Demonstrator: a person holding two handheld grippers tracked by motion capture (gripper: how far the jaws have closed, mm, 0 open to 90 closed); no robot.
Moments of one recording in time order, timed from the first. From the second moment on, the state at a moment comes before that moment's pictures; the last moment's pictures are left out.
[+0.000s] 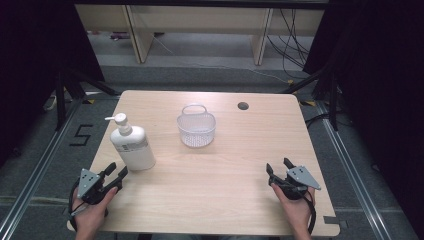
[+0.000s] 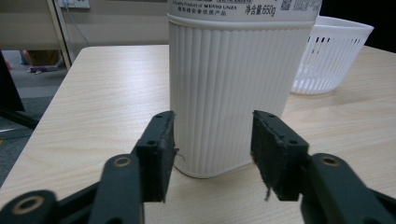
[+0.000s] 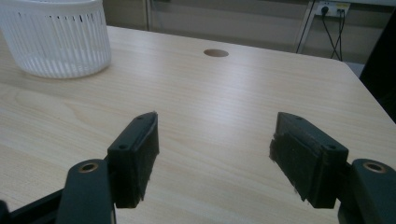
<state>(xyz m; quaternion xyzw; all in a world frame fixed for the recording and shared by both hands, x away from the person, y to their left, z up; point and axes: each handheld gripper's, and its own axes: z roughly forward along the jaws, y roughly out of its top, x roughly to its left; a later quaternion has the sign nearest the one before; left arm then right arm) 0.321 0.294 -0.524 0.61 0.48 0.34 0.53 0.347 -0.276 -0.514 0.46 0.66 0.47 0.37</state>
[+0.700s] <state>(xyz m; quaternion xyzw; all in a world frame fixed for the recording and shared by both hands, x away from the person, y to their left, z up) 0.310 0.283 -0.495 0.59 0.47 0.36 0.55 0.347 -0.276 -0.514 0.46 0.66 0.47 0.37</state>
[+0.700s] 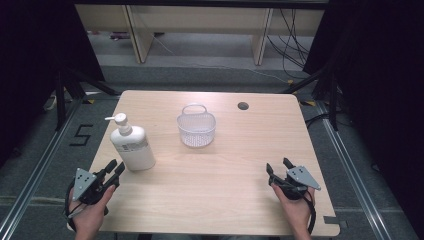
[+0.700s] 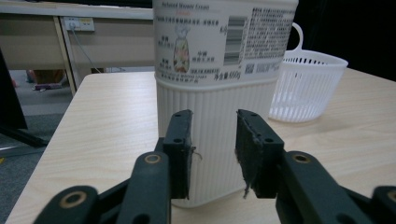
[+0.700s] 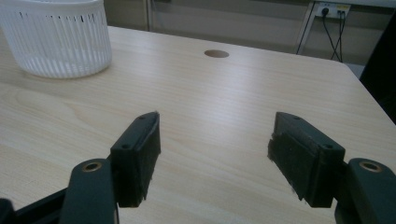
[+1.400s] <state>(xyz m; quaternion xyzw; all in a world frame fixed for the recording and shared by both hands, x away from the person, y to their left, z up) 0.322 0.274 -0.444 0.58 0.44 0.38 0.57 0.346 -0.275 -0.514 0.47 0.65 0.47 0.36</state>
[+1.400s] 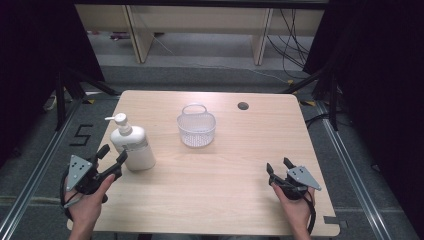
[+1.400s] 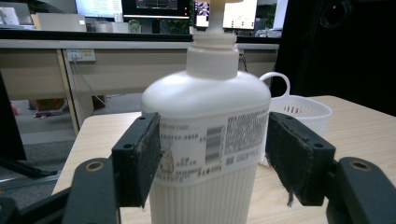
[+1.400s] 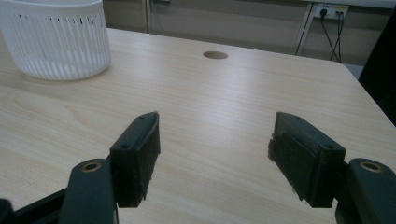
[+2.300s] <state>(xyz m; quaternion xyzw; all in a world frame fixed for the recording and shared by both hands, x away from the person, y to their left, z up) 0.358 0.254 -0.401 0.57 0.45 0.39 0.56 0.348 -0.275 -0.514 0.47 0.65 0.47 0.36</state>
